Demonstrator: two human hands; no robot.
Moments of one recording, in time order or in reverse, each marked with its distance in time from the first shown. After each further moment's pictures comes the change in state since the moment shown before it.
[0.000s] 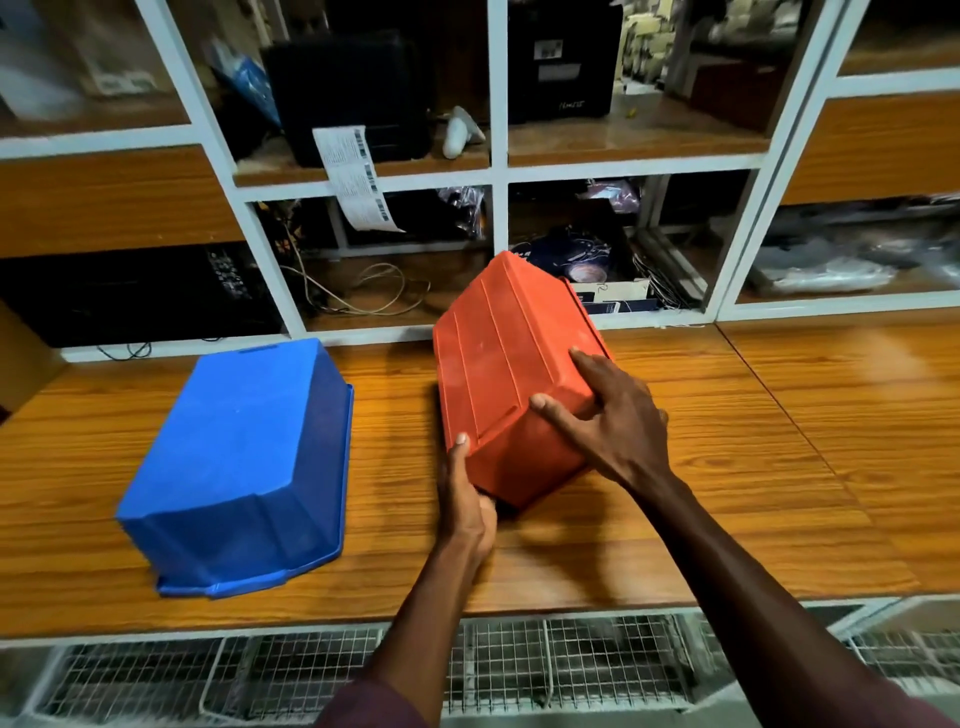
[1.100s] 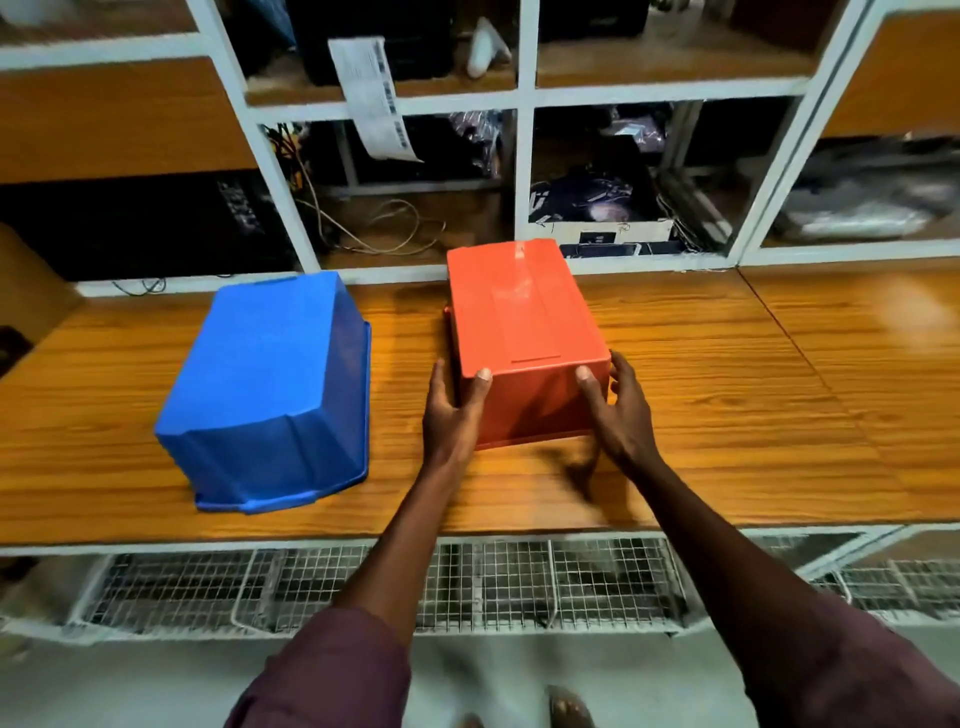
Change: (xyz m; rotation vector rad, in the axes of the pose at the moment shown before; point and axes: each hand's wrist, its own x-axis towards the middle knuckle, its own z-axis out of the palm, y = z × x) left_hand -0.004 0.038 -0.045 0.737 -0.036 0.237; right_hand -0.043 0.049 0.074 0.548 -0.044 0.257
